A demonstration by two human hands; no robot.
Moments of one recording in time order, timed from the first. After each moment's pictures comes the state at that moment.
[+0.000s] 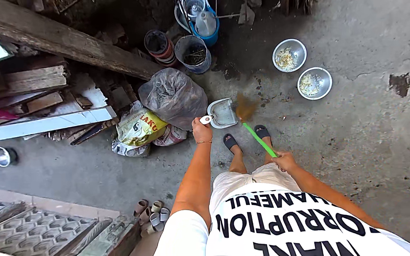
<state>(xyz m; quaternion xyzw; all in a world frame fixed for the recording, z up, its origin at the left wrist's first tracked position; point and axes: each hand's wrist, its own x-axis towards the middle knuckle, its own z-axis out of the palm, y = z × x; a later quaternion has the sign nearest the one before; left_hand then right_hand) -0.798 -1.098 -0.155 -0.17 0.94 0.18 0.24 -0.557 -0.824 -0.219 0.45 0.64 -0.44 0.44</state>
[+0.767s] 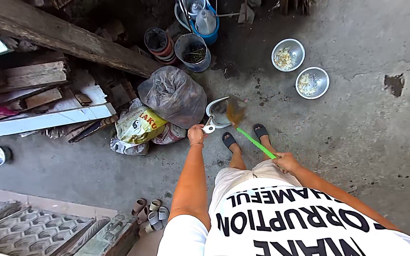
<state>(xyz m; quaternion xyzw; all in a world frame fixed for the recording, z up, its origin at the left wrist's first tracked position) -0.782 -1.135 -0.162 -0.36 0.77 0.45 0.28 -0.557 -0.824 -0.180 0.44 0.61 -0.46 0.48</state>
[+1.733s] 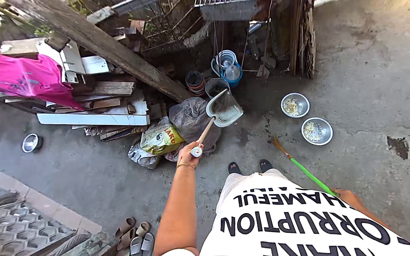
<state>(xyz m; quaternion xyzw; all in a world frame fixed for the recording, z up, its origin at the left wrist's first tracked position) -0.782 -1.170 0.037 -0.45 0.51 0.72 0.12 -0.516 -0.653 -0.114 0.34 0.81 -0.22 0.42</state>
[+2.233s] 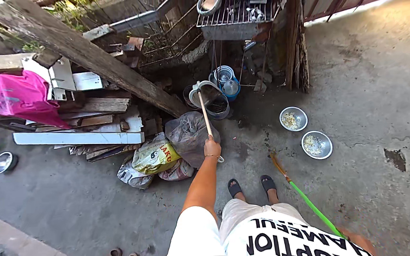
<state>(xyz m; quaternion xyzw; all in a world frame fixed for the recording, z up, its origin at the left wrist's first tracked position) -0.896 -1.129 -0.115 -0.15 0.92 0.20 0.29 -0.468 -0.701 -0.117 0.32 0.81 -0.21 0.44</state>
